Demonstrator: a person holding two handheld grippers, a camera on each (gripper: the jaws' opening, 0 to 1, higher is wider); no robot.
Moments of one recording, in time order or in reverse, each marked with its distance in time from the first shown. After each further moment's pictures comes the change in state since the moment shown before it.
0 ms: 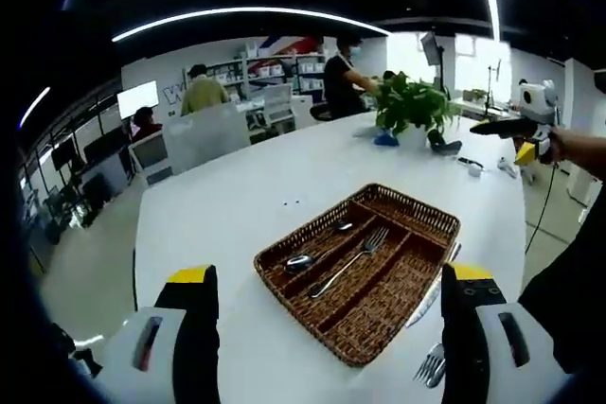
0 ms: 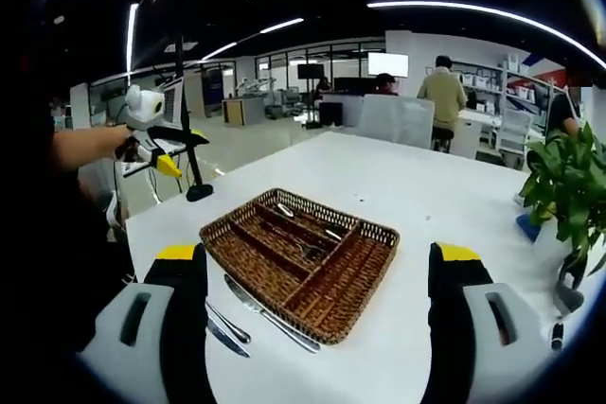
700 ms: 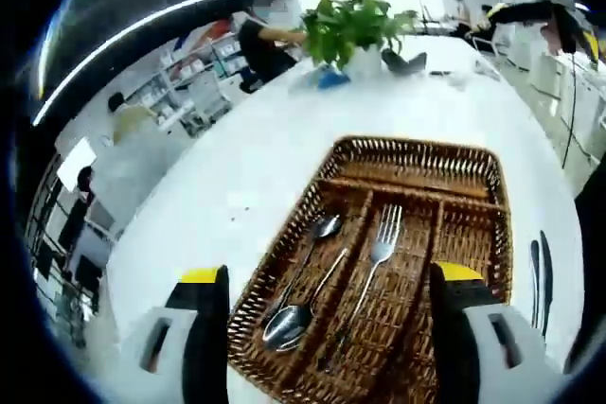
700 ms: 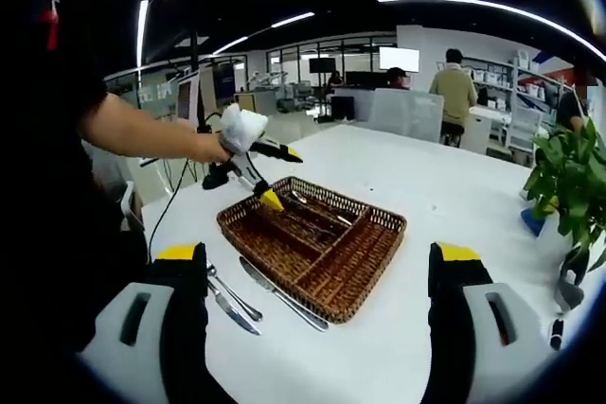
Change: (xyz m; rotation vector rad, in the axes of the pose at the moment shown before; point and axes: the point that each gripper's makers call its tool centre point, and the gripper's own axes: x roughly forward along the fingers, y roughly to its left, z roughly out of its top) left arm 0.170 -0.011 -0.002 0.301 0.117 -0.143; right arm -0.028 0.005 -0.012 -0.013 0.011 0.067
